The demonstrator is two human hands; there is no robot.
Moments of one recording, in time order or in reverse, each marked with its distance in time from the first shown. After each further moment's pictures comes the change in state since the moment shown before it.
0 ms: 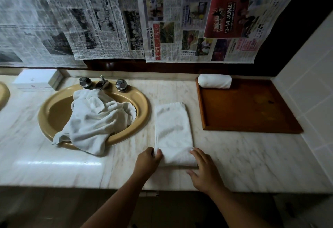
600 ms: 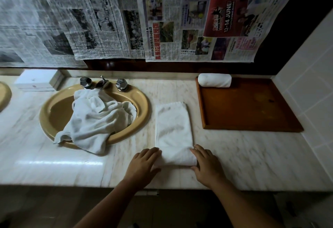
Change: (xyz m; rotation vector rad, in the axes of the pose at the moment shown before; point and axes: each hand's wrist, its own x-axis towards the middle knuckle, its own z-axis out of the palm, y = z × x) left_hand -0.018 -0.045 -0.016 0.542 0.026 0.720; right_hand 0.015 -0.002 -0.018 -0.253 -0.132 0.027
